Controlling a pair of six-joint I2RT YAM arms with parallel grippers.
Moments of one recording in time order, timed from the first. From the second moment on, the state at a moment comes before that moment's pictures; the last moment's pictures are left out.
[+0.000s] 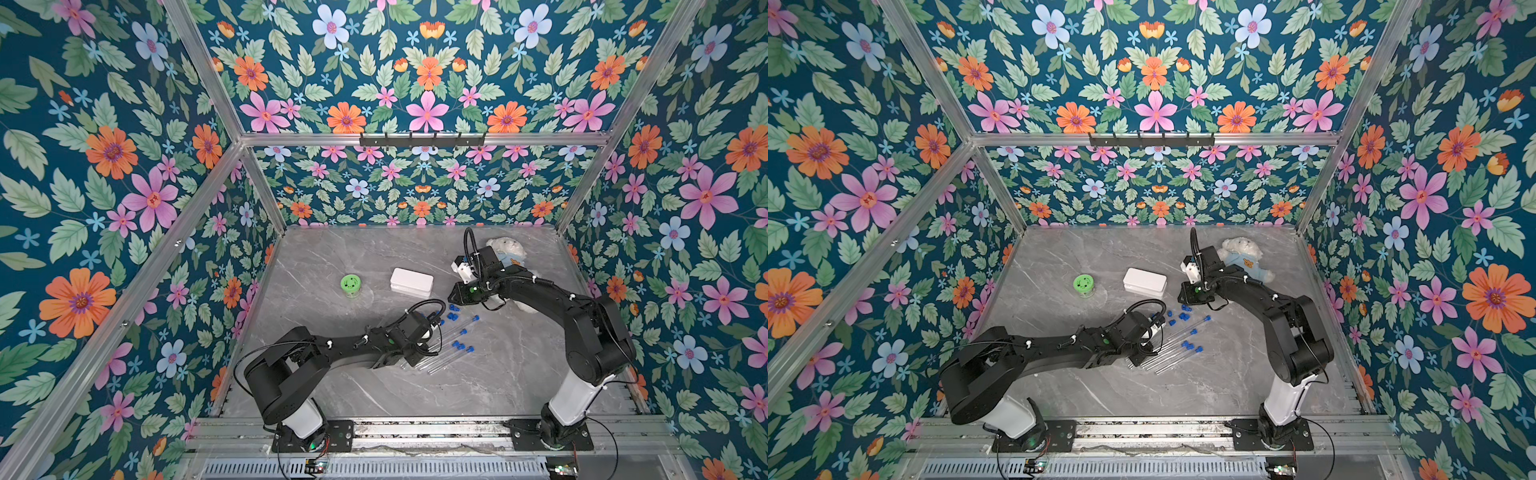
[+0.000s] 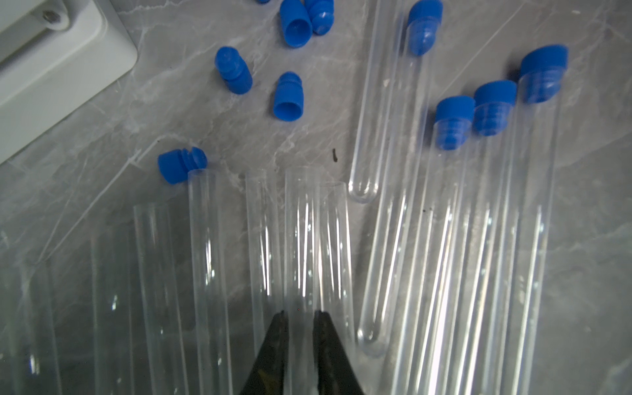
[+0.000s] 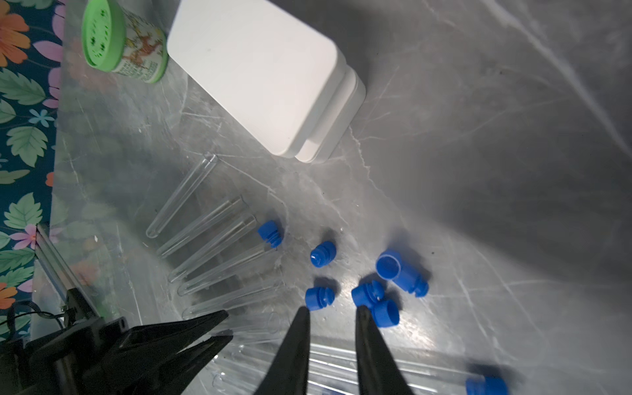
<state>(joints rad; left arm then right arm) -0.98 1.59 0.74 -0.12 -0.12 0.00 0.38 1.73 1.19 -0.51 -0.40 0.22</state>
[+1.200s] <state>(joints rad) -1.01 1.64 0.91 -0.15 -0.14 0.04 0.23 1.45 1.00 -0.35 -0.39 0.35</state>
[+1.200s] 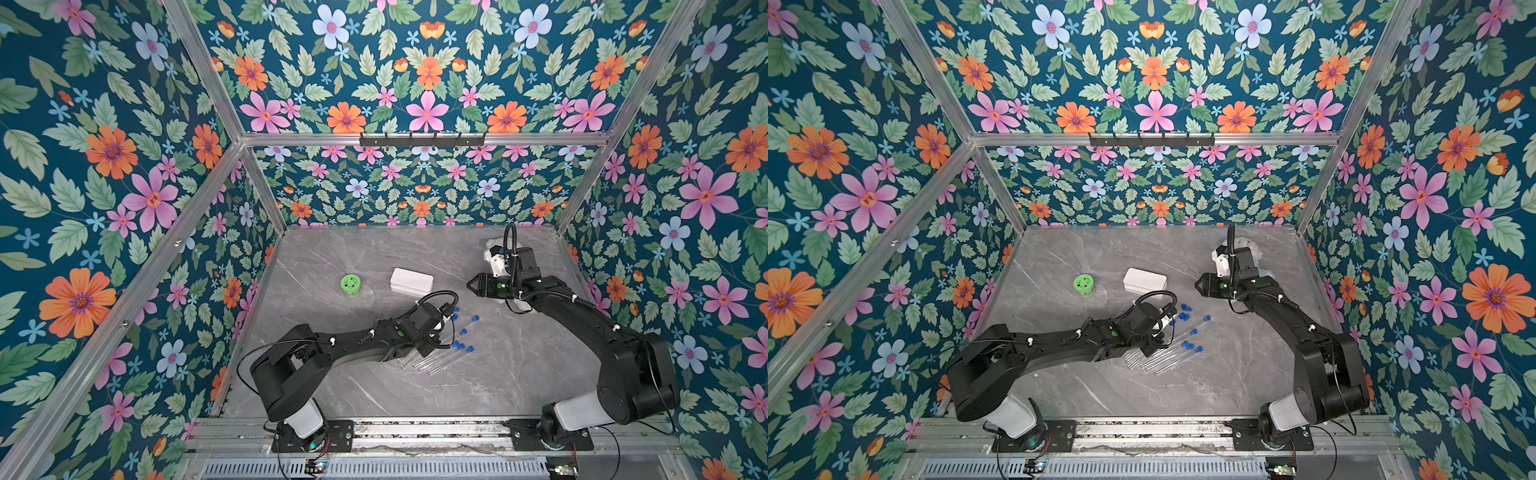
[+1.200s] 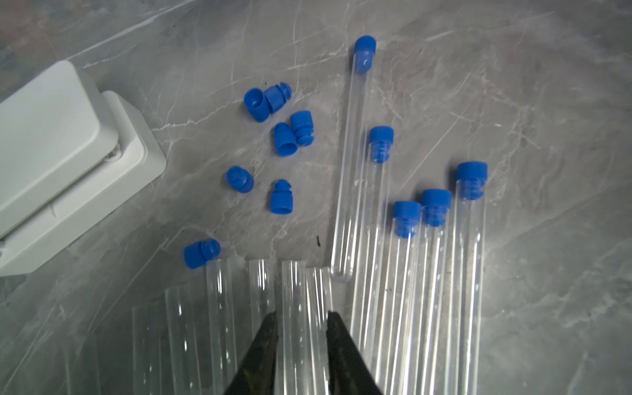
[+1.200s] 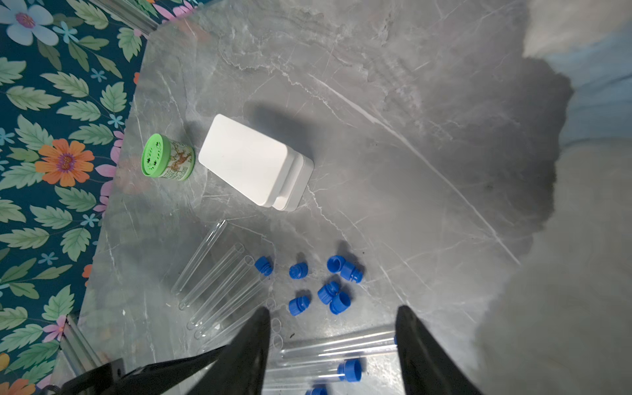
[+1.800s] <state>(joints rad) -1.02 1.87 1.16 -0.21 -0.08 0.09 0.11 1.38 0.90 -0.26 -0.39 0.43</state>
